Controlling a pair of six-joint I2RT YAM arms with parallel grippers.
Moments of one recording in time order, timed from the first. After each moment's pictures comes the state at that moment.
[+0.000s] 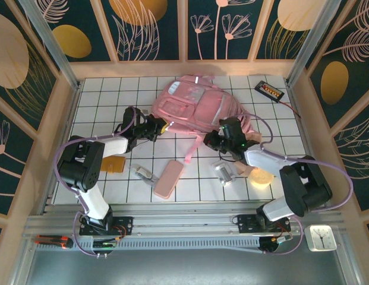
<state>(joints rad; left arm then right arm) -0.31 1.77 0.85 0.41 0.59 -1.39 0.48 1.44 0.72 0.00 -0.27 0.85</state>
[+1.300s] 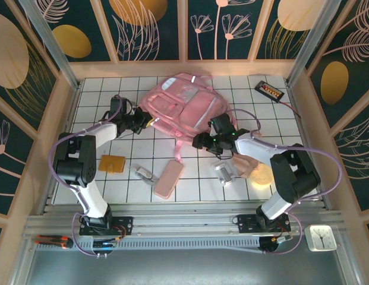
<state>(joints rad) -0.15 1.80 1.06 0.02 0.61 -1.04 0.55 1.61 0.92 -0.27 -0.32 0.73</state>
